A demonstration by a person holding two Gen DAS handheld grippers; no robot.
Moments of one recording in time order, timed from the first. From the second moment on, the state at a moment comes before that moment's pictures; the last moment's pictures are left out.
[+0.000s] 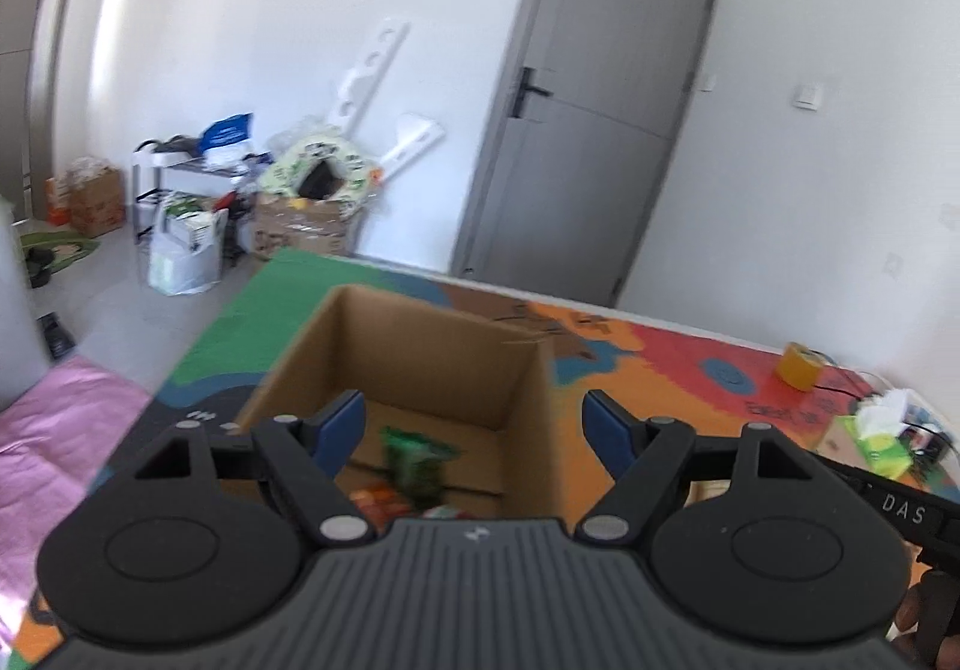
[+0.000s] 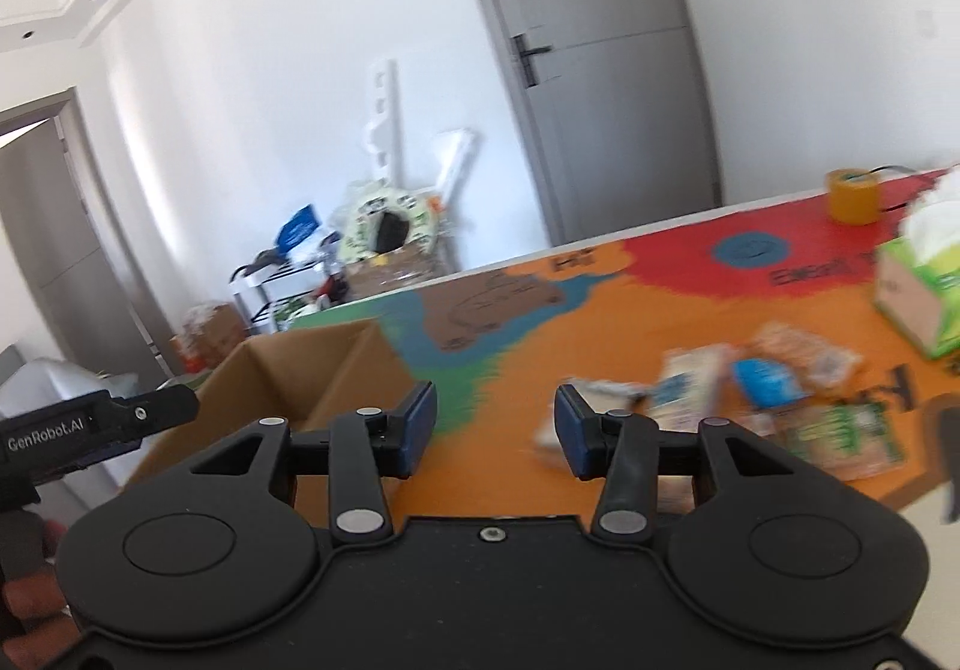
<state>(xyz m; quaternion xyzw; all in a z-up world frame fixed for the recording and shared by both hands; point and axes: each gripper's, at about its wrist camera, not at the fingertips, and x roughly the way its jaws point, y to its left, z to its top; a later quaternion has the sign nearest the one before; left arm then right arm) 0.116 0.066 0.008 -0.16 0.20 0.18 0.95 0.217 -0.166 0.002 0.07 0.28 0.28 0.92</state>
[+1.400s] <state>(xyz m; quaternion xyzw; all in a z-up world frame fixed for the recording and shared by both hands) 0.286 -0.069 -0.071 -0.14 0.34 0.02 0.93 0.318 -0.279 -0.080 0.10 0.37 0.19 0.91</state>
